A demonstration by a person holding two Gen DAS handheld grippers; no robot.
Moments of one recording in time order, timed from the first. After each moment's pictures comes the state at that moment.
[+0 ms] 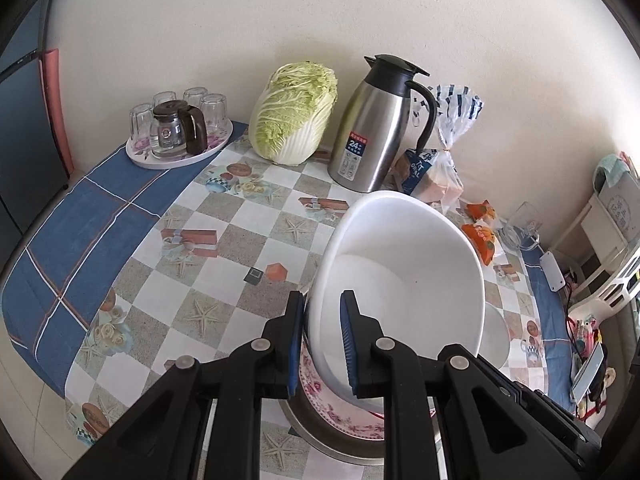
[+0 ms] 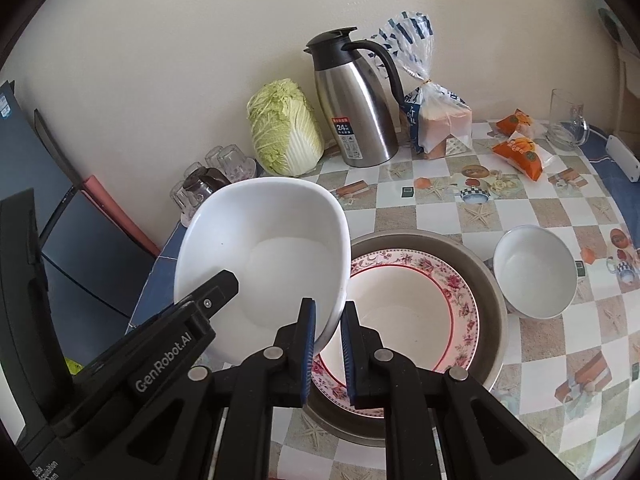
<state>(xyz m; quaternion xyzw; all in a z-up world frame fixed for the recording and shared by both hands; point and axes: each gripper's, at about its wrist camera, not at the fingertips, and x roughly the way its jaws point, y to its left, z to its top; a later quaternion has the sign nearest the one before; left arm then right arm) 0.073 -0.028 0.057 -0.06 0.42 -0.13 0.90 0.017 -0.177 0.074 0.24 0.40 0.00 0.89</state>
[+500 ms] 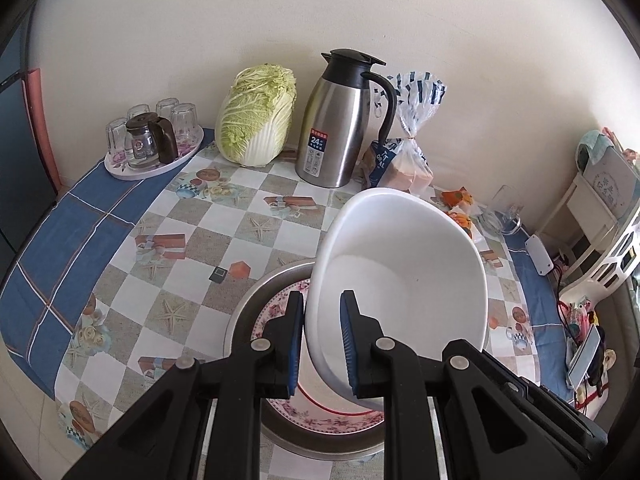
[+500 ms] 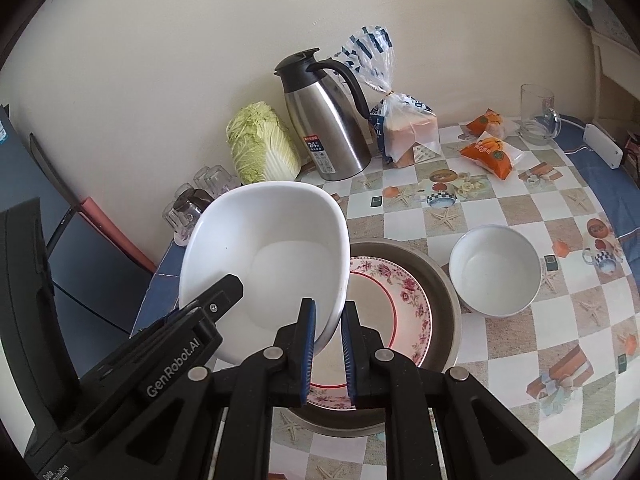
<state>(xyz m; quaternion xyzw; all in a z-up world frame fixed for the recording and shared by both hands) 0.054 -0.071 0.064 -0.04 0.41 -0.16 0.90 -0.013 -0.220 0.078 0.27 0.38 -0.01 0.89</state>
